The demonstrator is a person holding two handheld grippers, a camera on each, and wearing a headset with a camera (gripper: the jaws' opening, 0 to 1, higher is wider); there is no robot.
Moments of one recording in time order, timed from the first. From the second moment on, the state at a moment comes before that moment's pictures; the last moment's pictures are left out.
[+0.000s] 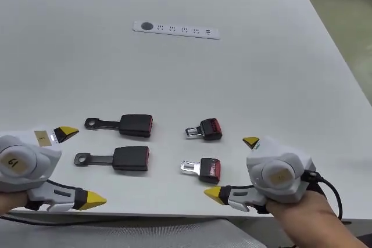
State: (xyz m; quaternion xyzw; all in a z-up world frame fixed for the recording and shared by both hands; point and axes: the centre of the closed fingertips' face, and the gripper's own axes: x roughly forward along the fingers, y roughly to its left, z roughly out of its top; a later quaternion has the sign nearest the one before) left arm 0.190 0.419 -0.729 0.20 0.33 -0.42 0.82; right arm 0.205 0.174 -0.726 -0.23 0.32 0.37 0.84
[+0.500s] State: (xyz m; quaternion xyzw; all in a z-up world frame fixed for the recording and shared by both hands) left arm 0.189 0.419 -0.730 0.21 0.33 -0.42 0.82; right arm 0.204 0.175 -0.727 -0.23 0.32 0.38 0.84
